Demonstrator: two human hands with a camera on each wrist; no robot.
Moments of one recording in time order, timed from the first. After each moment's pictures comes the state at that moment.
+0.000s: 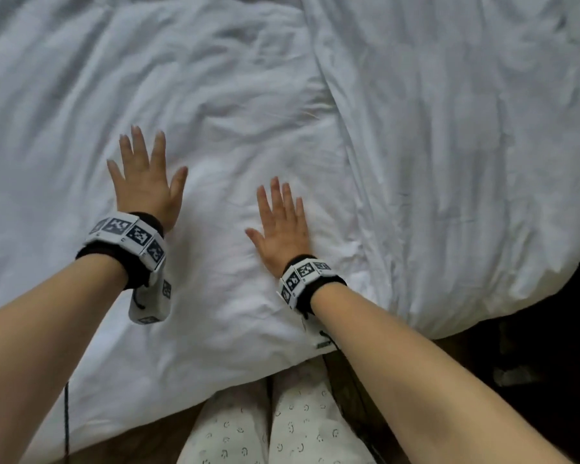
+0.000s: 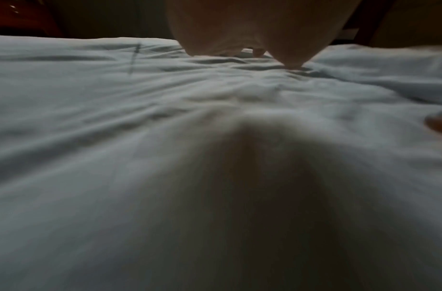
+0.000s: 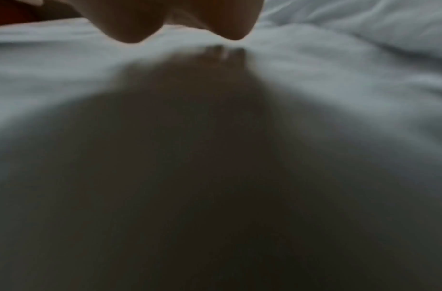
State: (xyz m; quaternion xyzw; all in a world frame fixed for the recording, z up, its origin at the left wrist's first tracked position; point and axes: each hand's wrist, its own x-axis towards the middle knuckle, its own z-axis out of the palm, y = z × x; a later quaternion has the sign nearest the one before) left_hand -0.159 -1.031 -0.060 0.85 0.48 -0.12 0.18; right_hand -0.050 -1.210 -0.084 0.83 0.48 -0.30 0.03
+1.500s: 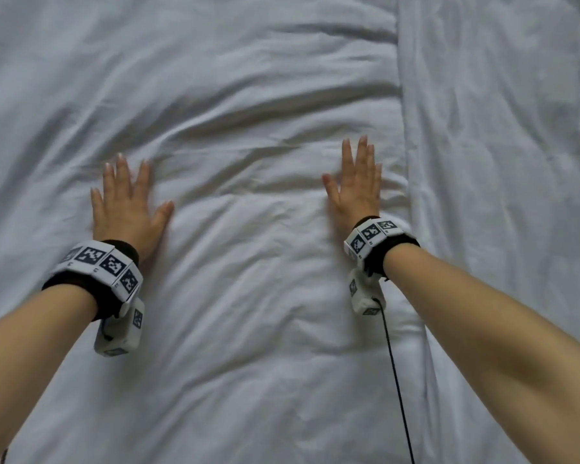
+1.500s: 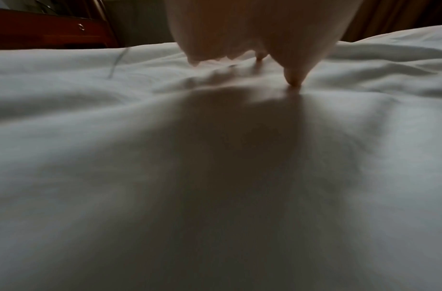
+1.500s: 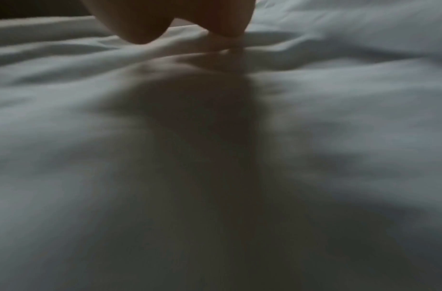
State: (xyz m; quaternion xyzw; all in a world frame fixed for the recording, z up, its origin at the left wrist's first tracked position) left_hand -0.143 -0.729 -0.082 0.77 0.58 -0.13 0.20; right_hand 0.161 -0.848 -0.096 0.87 0.46 -0.19 -0.02
